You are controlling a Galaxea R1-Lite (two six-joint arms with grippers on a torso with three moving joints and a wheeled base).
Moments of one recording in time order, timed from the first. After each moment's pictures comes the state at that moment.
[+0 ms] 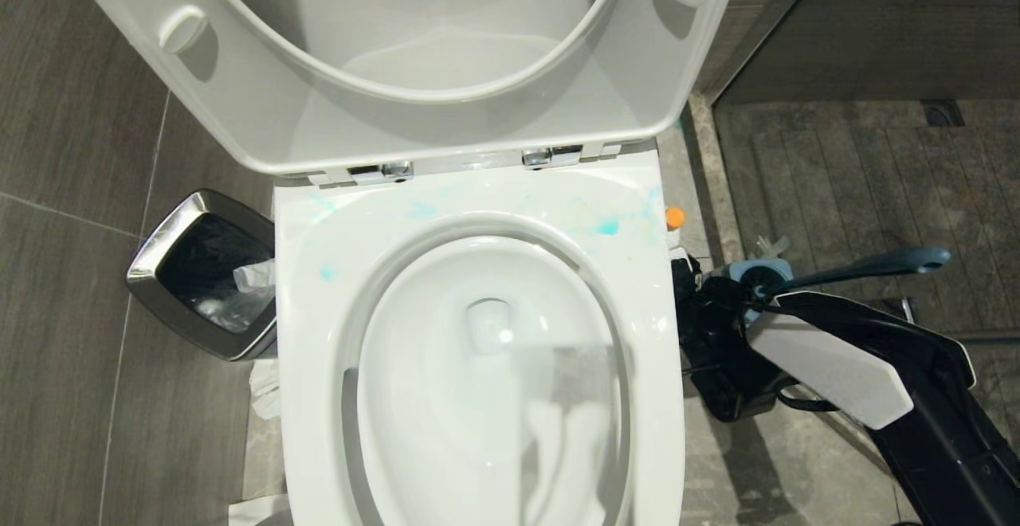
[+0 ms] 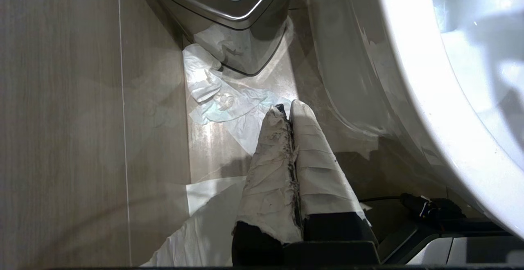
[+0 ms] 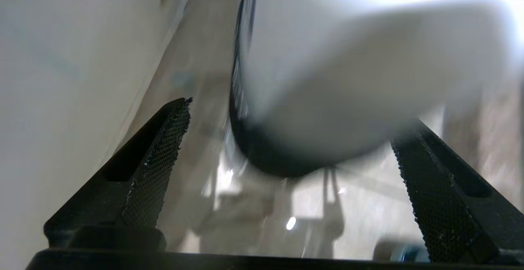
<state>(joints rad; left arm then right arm) 0.00 0.00 0.00 0.00 0.00 0.00 0.24 2.68 -1.39 -1.52 -0.04 -0.32</state>
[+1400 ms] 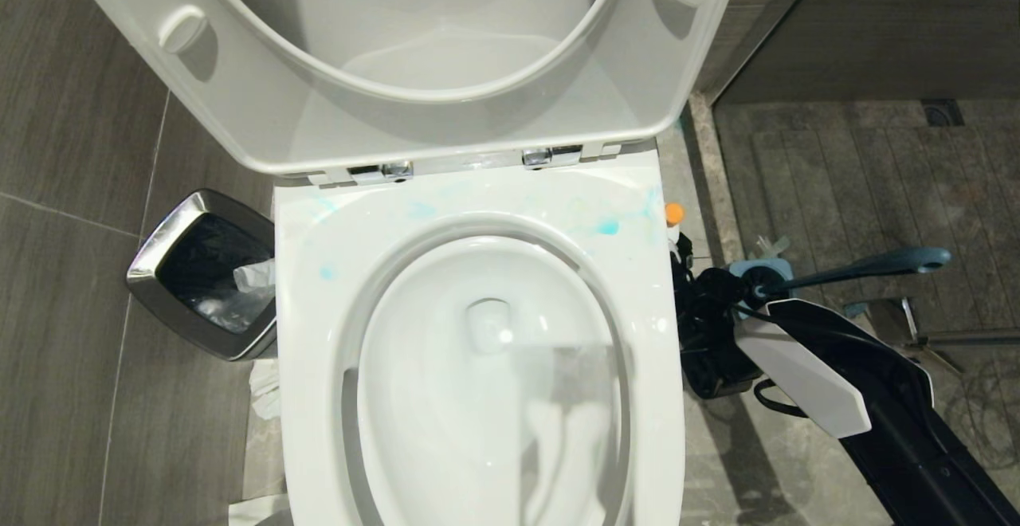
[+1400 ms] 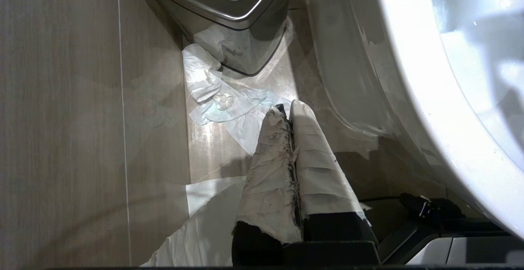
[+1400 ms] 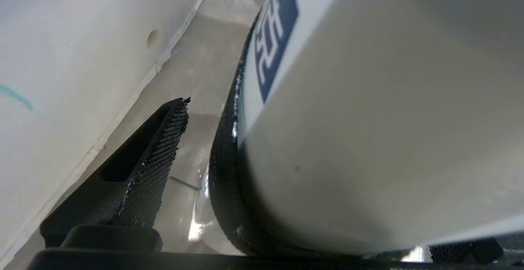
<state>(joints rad) 0.00 0.00 0.00 0.00 0.00 0.00 0.21 2.82 -1.71 -1.50 0.06 -0.45</state>
